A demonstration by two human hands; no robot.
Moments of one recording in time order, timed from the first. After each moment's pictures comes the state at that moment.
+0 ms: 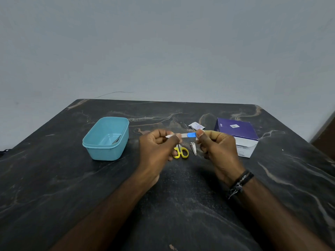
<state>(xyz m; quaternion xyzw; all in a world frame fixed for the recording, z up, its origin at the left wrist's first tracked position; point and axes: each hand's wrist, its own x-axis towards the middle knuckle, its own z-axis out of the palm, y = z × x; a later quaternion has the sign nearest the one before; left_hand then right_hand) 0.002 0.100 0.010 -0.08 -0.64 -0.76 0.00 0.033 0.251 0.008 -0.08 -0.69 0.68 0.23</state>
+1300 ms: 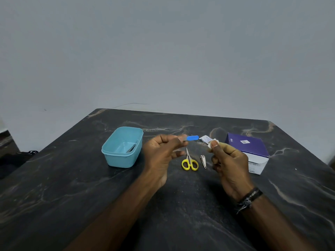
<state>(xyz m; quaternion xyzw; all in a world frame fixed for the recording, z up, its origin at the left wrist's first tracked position) 0.003 0.089 0.033 -0.04 -0.50 -0.86 -0.02 0.035 0.250 0.008 -0.08 -0.60 0.75 0.24</state>
